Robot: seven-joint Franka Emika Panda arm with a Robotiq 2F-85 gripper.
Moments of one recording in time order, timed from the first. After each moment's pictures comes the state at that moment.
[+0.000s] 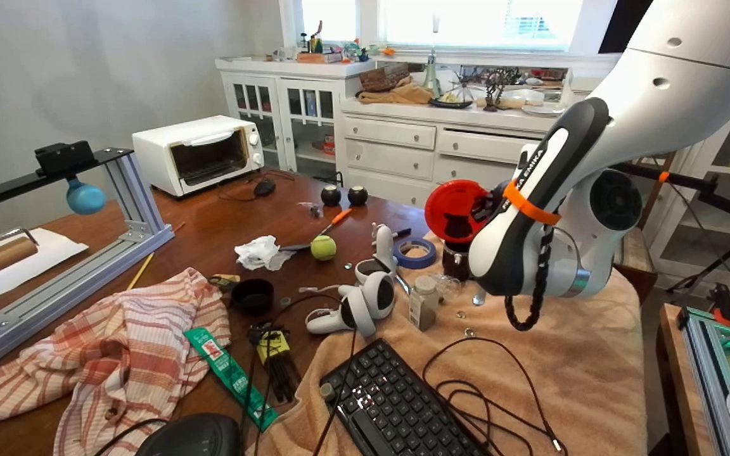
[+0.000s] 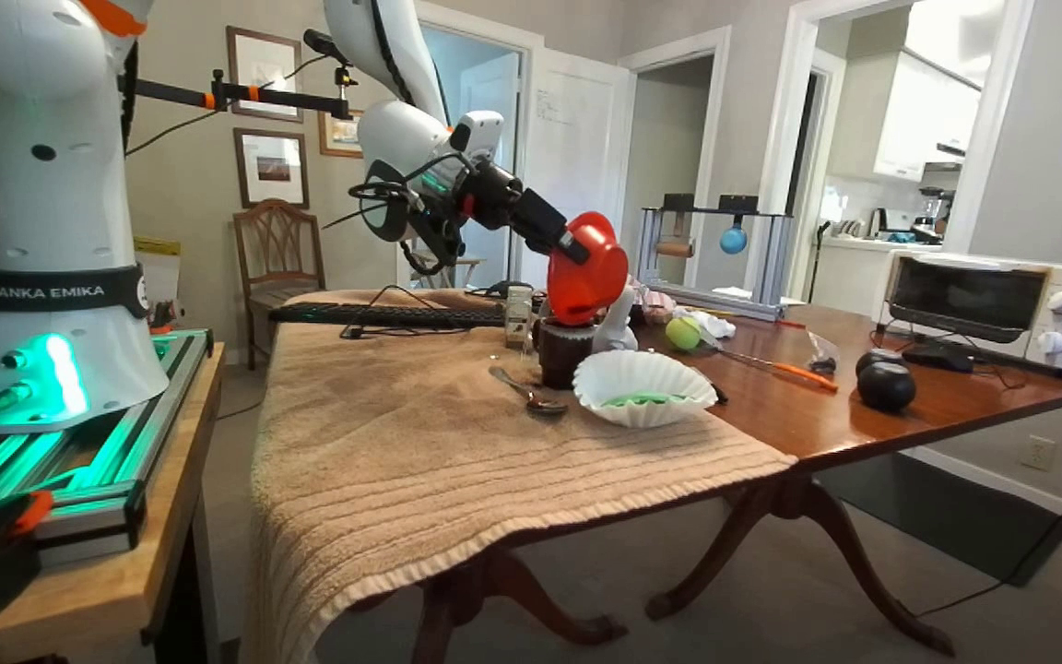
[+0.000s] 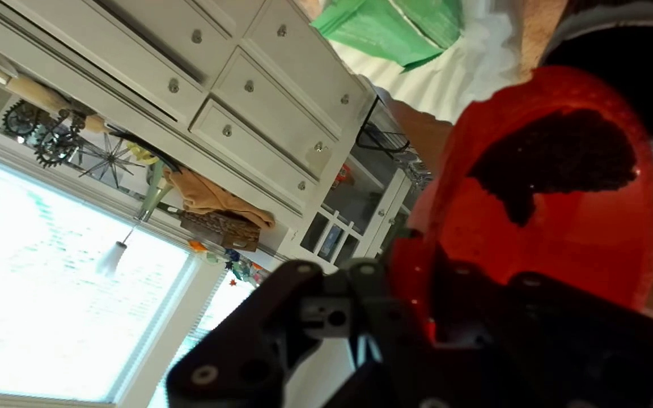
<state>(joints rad) 0.26 0.44 -0.05 -2.53 1.16 4.18 -0.71</state>
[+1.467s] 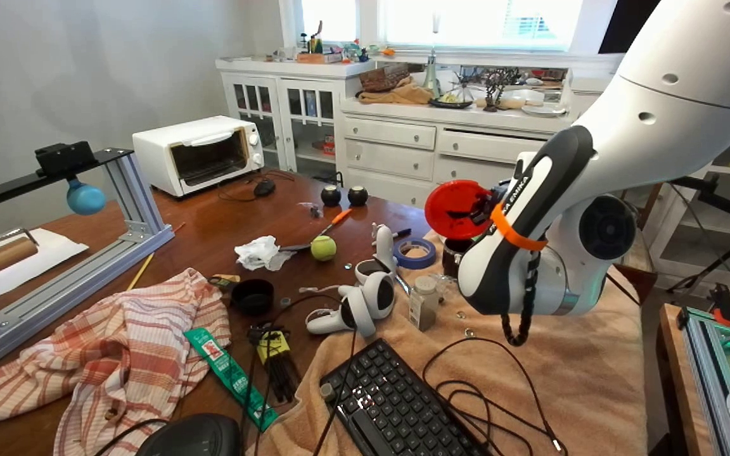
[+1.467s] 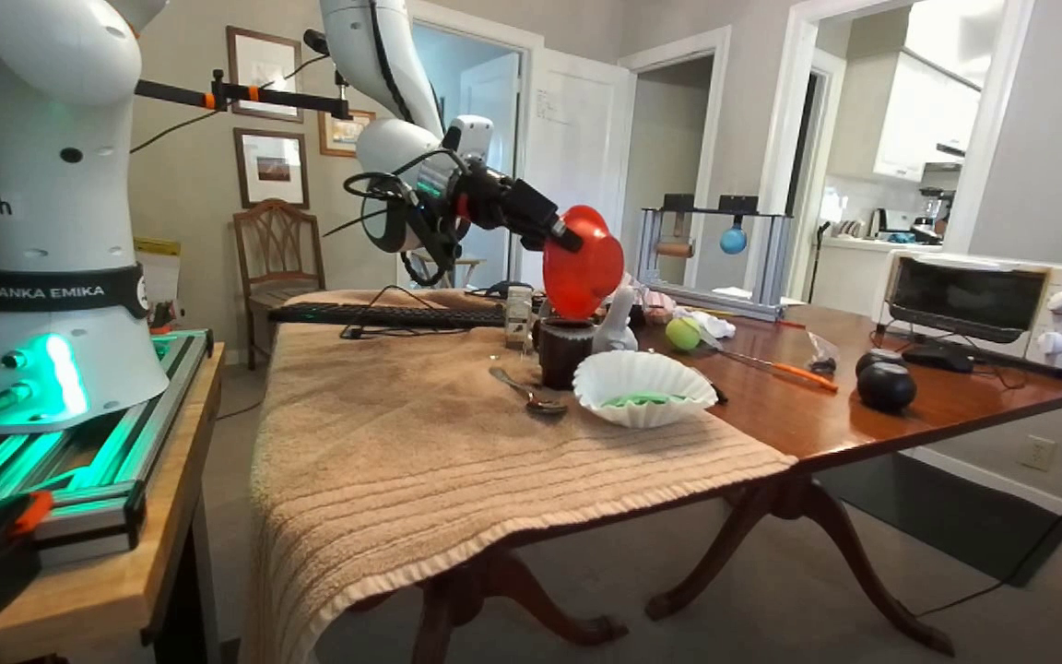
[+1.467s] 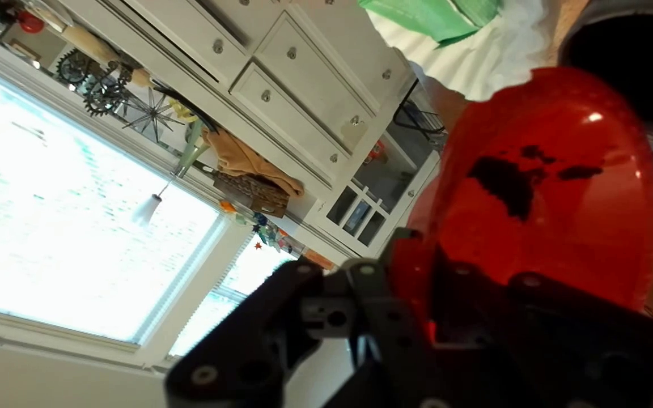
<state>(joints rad) 0.51 0.52 -0.24 -2.48 1.29 4.22 -0.75</state>
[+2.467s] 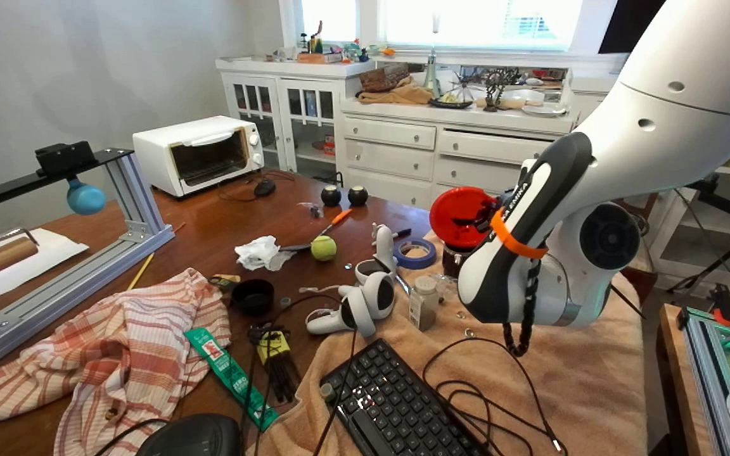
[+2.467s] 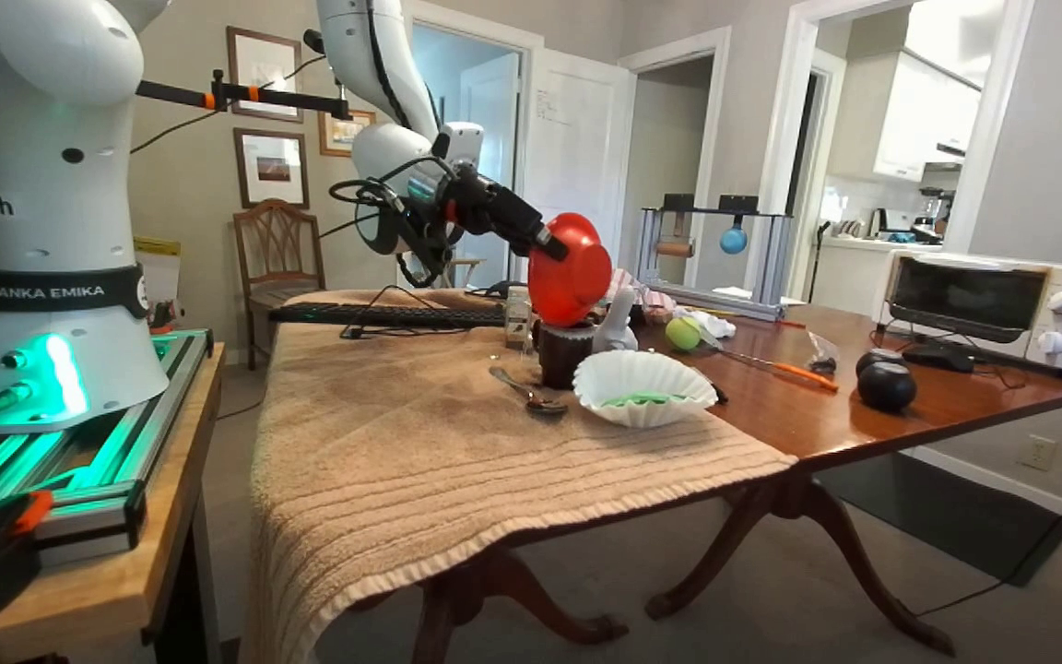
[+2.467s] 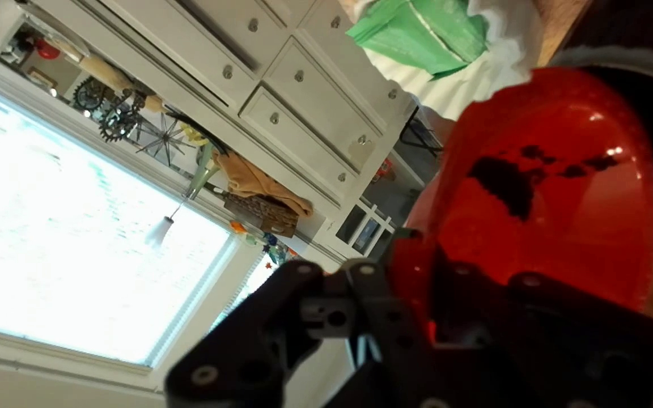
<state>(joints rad) 0.52 0.53 -0.20 -2.48 1.36 4.22 -0.75</state>
